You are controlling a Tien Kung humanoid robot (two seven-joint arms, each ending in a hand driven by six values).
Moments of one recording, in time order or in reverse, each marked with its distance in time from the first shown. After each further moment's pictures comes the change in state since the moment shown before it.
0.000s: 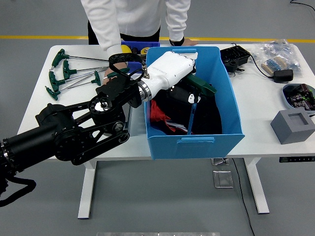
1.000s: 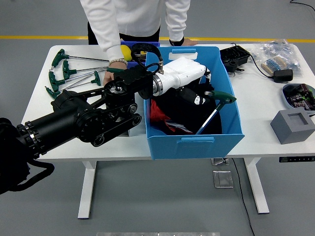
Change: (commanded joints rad) left arm -0.128 -0.120 0.035 0.309 -0.042 -0.006 -0.207; right arm 0.034 -0.020 -0.089 0.001 0.018 0.008 0.000
